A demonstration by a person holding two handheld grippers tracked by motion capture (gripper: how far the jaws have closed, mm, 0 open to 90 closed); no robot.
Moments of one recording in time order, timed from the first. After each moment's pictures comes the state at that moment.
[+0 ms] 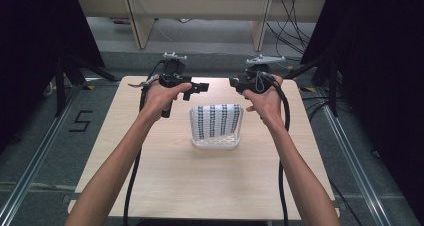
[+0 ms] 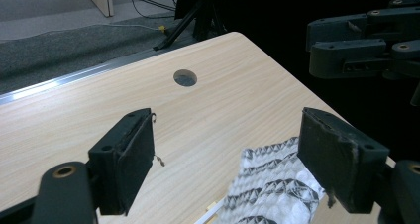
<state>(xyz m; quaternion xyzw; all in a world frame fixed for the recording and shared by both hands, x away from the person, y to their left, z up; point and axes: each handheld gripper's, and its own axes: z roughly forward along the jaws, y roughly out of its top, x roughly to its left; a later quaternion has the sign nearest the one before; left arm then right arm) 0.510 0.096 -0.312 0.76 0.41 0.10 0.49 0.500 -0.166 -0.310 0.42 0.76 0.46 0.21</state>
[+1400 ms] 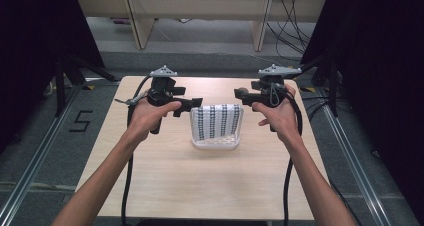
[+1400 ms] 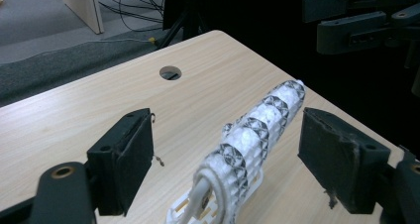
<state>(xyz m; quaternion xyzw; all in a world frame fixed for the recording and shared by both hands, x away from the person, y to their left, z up) 0.454 0.115 -0.317 0.77 0.37 0.11 0.51 0.460 -0.188 -0.308 0.41 0.75 0.47 0.20</state>
